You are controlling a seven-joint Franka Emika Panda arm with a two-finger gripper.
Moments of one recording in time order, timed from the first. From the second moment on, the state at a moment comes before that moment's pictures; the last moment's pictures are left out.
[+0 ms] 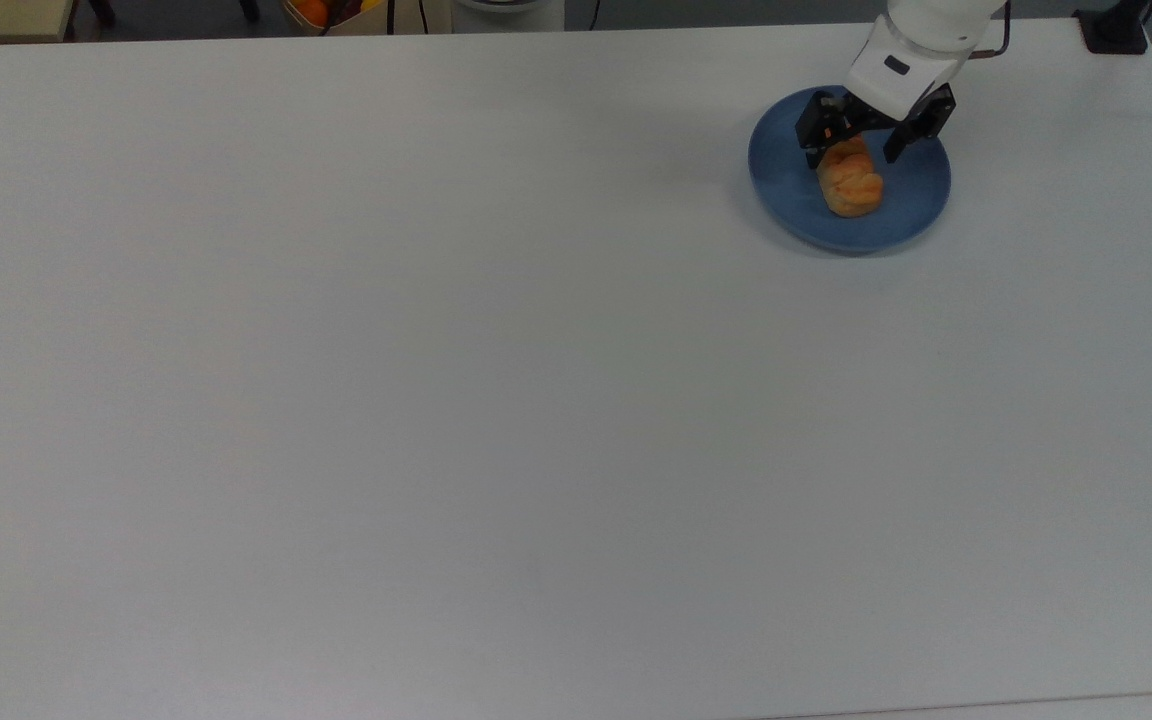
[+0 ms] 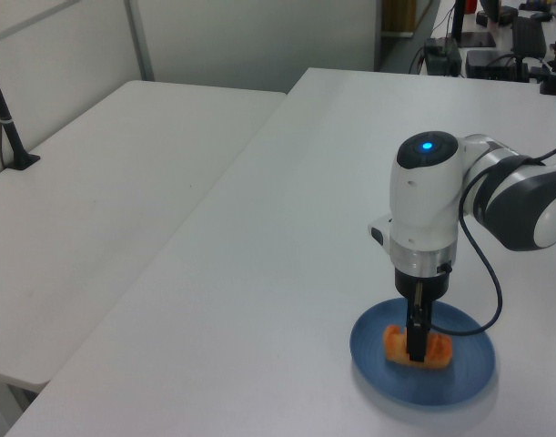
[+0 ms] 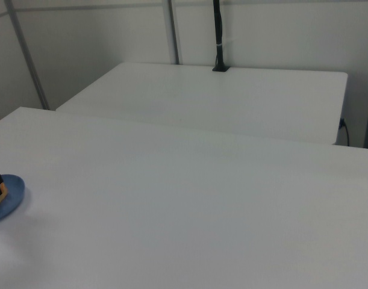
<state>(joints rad) 0.45 0.38 0.36 -1.83 -0.18 2.13 0.70</state>
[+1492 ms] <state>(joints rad) 0.37 0.34 0.37 -1.75 -0.19 2.14 0.64</state>
